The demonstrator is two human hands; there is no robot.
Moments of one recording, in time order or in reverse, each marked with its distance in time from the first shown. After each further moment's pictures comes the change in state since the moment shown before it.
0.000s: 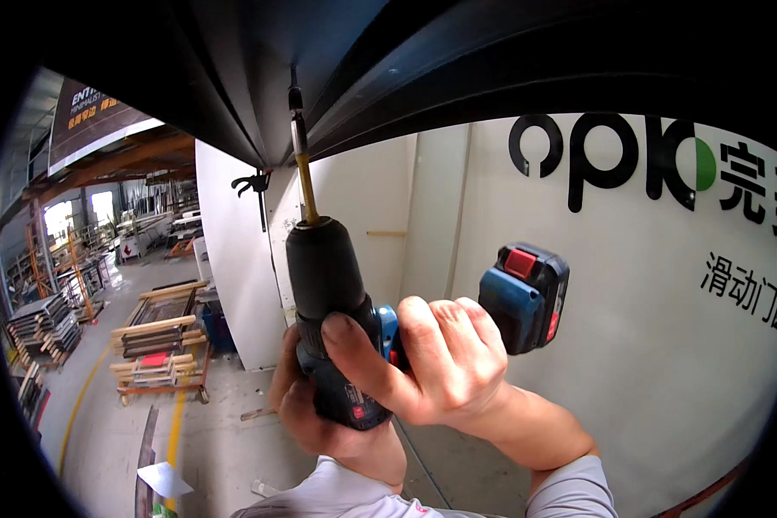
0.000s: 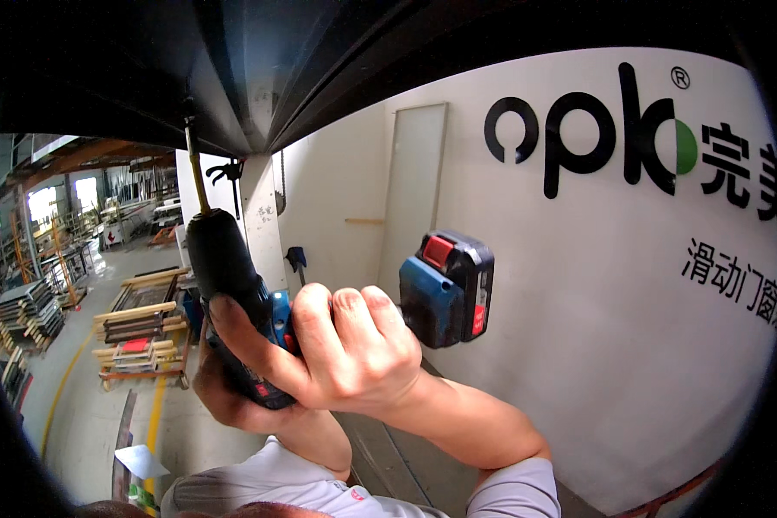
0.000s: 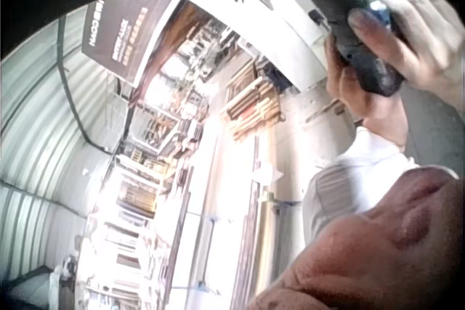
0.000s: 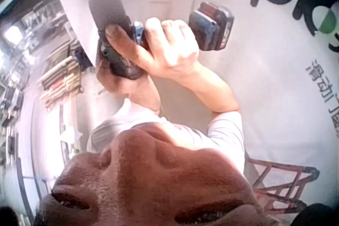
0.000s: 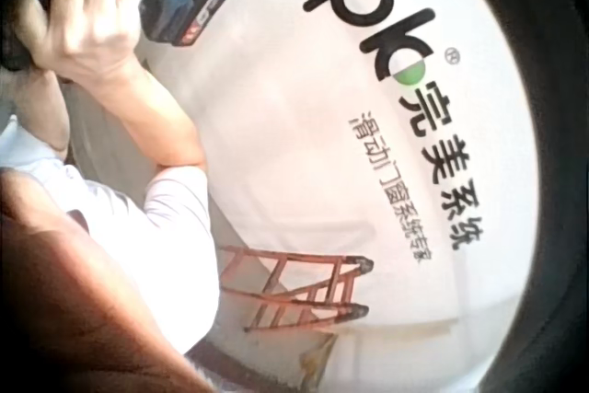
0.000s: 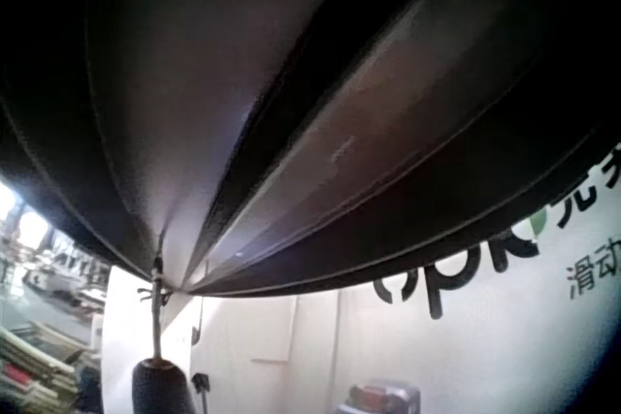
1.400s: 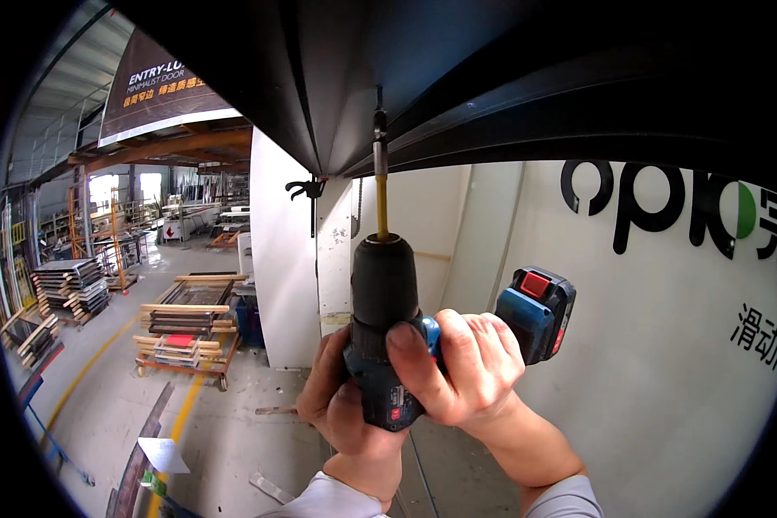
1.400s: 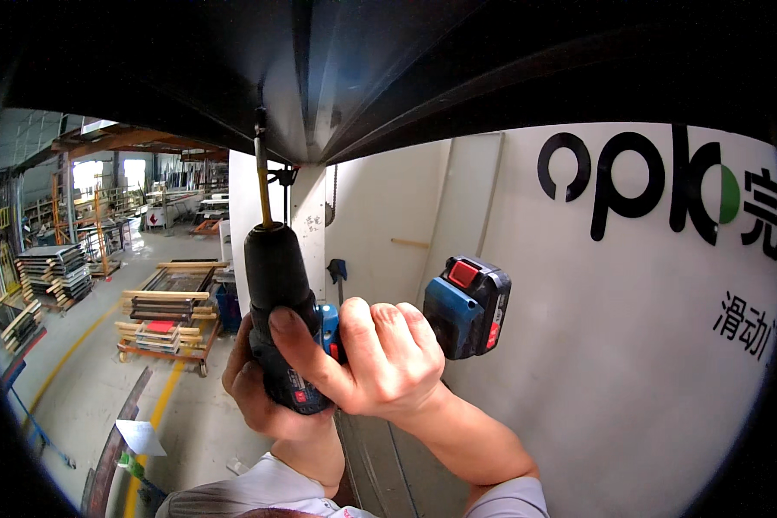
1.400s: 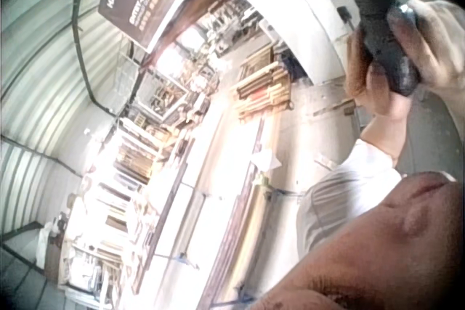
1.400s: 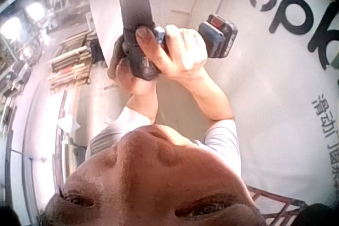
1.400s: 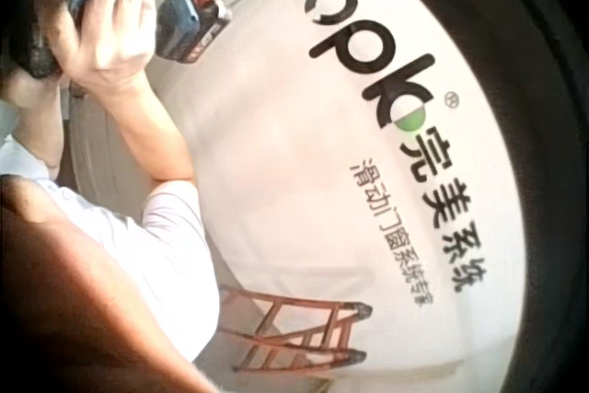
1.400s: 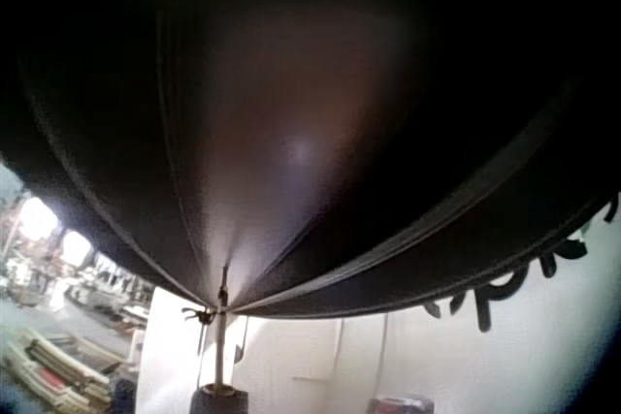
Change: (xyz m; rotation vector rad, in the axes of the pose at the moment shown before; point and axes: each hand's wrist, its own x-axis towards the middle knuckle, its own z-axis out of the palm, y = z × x) left_hand 0.039 -0.011 -0.026 -0.098 -0.387 0.140; right_hand -0.011 0.002 0.028 0.140 0.147 -0.005
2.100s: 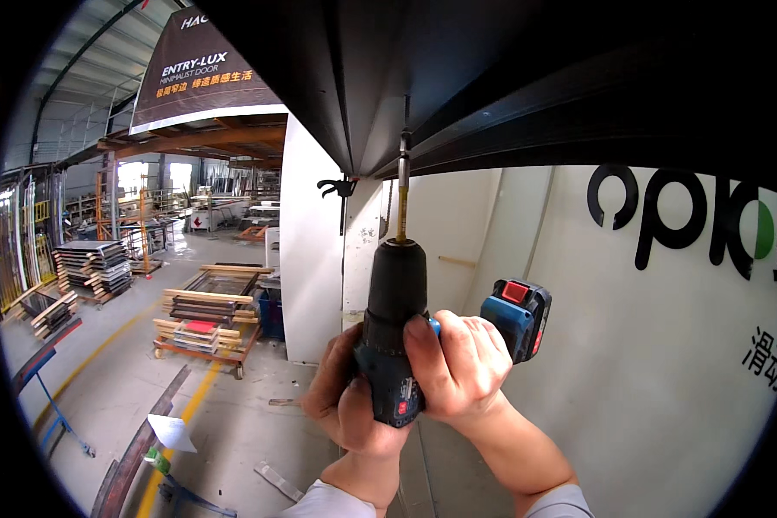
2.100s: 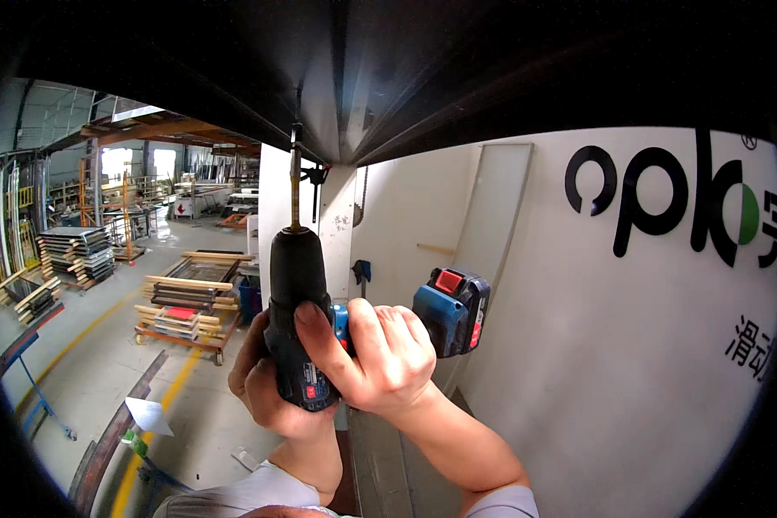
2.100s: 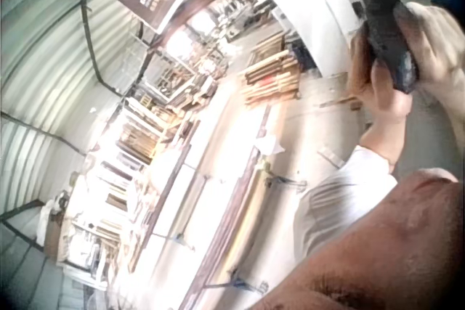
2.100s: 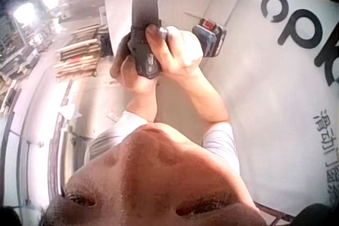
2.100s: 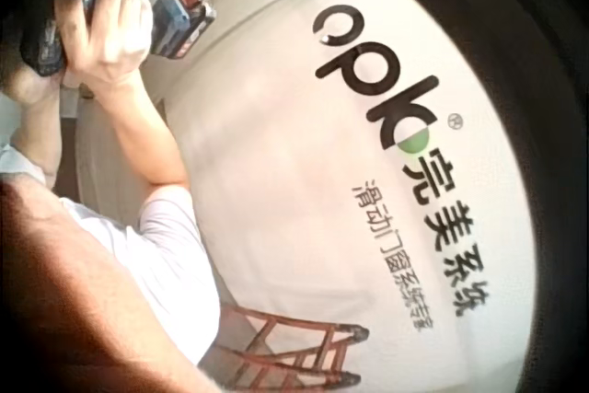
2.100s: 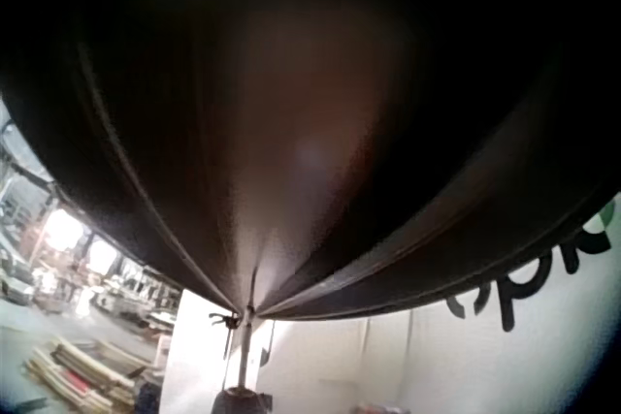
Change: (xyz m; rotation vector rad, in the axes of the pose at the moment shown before) left_hand 0.024 0.047 0.003 -0.253 0.440 -0.519; right_hand -0.011 -0.017 0.013 0.142 0.110 0.098
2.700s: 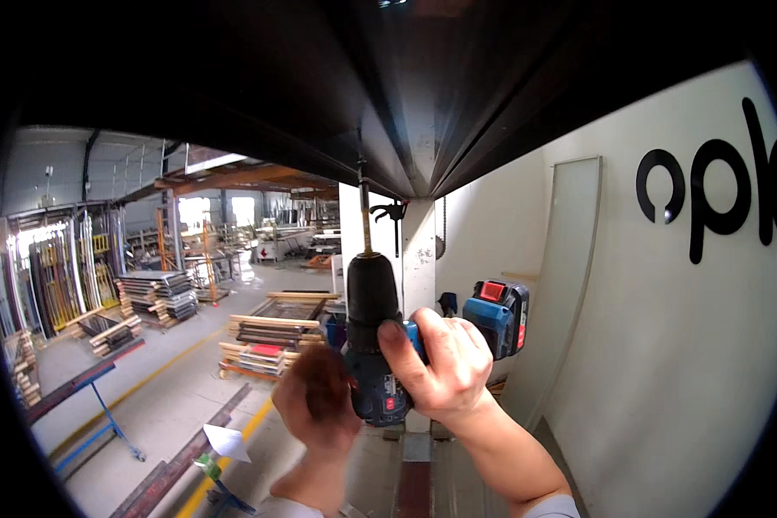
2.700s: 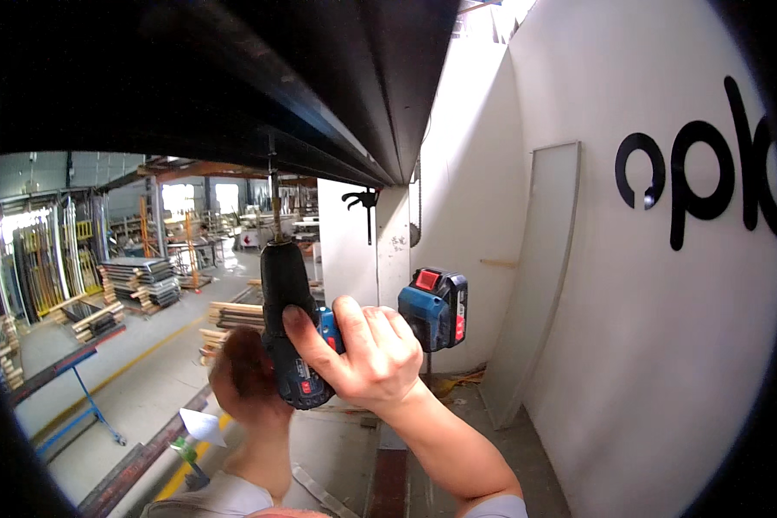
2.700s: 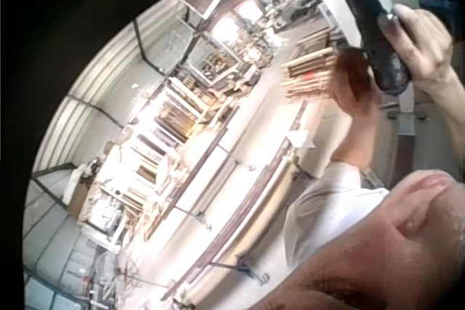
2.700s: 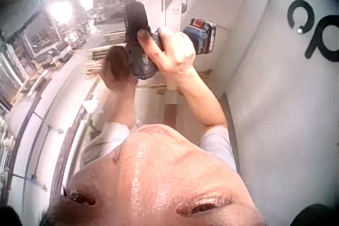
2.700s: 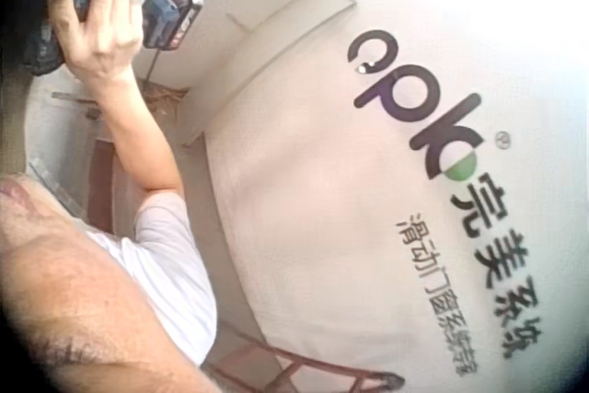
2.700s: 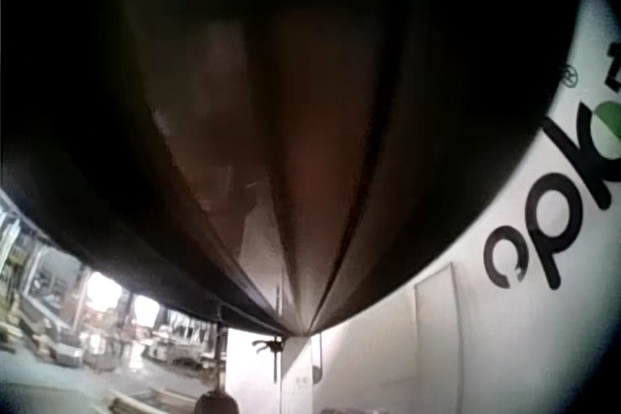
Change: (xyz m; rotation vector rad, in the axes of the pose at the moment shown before) left_hand 0.028 0.001 -0.060 -0.256 -0.283 -0.004; right_hand -0.012 -0.003 0.021 0.185 0.142 0.085
